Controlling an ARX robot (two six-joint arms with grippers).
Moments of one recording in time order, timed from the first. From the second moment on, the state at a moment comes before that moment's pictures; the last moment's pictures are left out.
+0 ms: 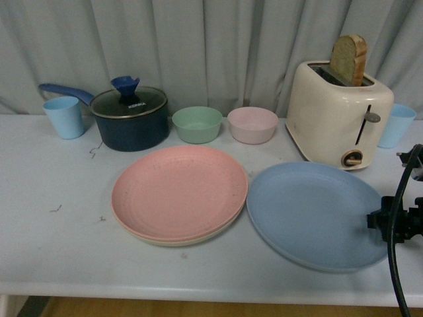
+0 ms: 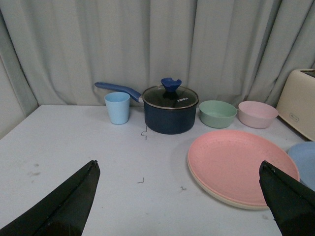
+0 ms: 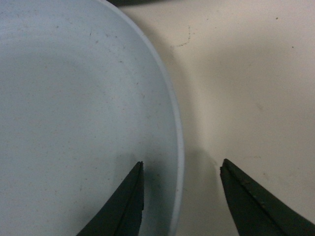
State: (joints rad) left arm 0.00 0.01 0.01 0.00 0.00 -0.01; right arm -0.06 2.19 0.87 0.58 -0.14 0.01
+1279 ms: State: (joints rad) left arm 0.00 0.01 0.01 0.00 0.00 -0.01; right arm 0.38 2.03 0.99 0.45 0.01 0.53
